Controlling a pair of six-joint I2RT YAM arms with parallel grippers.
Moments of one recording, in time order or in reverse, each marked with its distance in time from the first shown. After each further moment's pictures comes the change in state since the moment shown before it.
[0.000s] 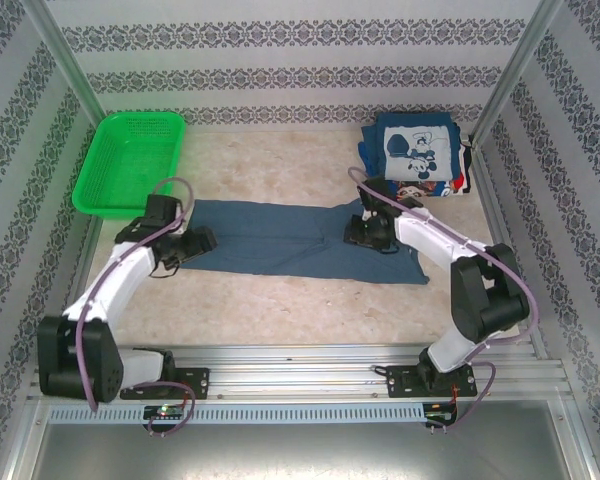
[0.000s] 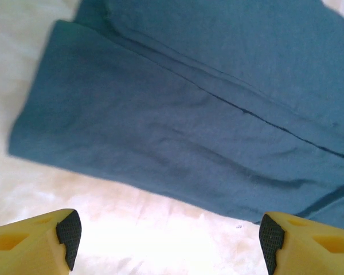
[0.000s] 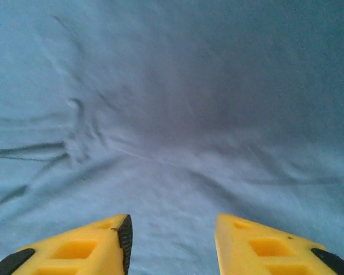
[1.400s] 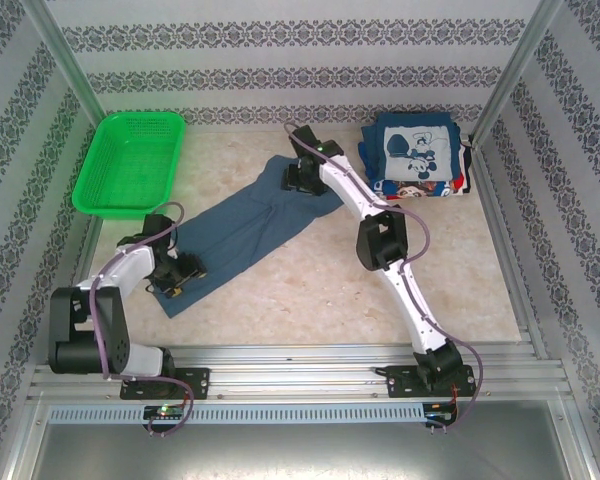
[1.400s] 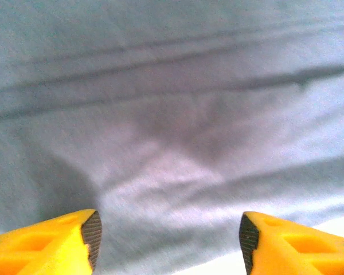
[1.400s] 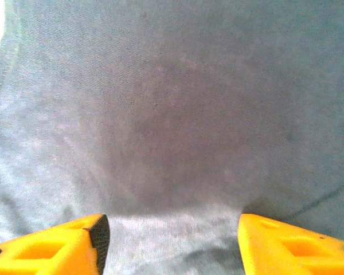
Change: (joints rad) left arm 0.137 0.068 -0.146 -0.053 0.100 -0.094; right arm 0.106 1.091 1.596 -0.441 -0.005 0.003
